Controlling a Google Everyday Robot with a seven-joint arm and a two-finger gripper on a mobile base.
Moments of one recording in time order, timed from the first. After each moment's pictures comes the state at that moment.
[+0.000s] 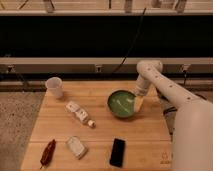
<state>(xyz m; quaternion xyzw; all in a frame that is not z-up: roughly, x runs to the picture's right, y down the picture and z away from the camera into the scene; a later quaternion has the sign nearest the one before) 0.190 0.093 0.892 -0.40 -0.04 0.10 0.91</state>
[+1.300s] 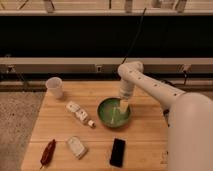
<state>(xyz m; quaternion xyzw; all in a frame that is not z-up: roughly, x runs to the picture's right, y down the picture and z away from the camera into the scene) 0.110 0.108 0.878 -0.41 -0.04 0.04 0.91</state>
